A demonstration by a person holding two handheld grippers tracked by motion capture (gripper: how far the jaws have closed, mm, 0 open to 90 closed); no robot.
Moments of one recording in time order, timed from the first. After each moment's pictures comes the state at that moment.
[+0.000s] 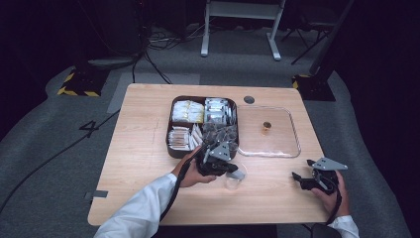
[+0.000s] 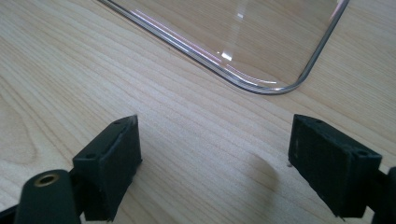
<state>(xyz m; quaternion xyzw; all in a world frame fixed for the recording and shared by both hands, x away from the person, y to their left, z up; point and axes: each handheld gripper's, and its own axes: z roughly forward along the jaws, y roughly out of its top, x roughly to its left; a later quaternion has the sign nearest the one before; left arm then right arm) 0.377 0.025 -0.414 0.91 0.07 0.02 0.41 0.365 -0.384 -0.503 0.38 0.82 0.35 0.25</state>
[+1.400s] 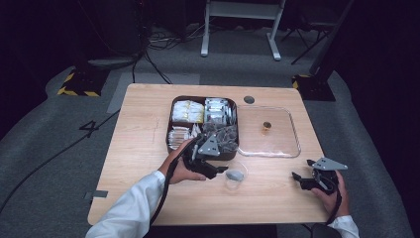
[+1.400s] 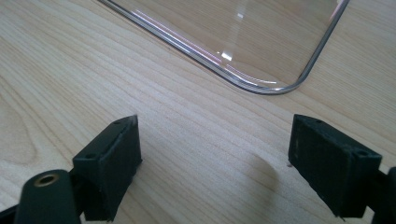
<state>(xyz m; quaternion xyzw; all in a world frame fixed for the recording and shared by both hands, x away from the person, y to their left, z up) 0.375 0.057 -0.395 0.90 0.11 0.10 0.40 0.365 -0.384 -0.503 0.38 0.82 0.35 0.25</state>
